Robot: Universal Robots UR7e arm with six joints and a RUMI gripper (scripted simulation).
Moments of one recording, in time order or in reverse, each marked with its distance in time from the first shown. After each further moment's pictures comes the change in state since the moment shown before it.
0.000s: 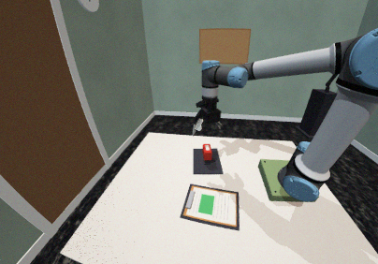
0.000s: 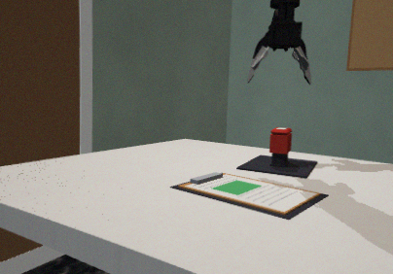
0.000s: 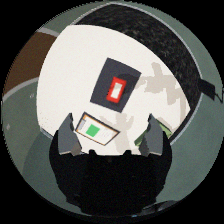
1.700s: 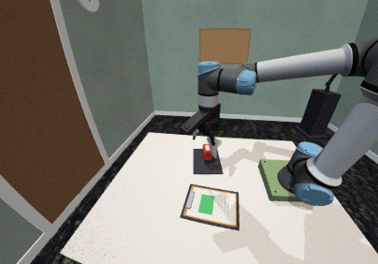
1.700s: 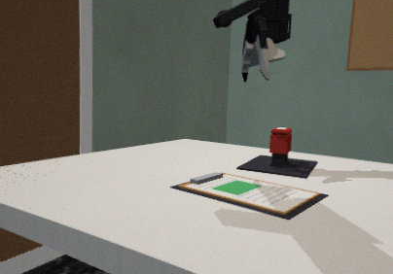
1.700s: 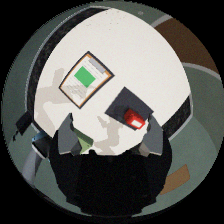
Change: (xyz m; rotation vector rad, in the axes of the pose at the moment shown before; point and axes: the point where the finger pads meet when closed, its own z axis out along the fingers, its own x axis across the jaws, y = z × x) arm -0.076 0.119 -0.001 0.000 0.016 -1.787
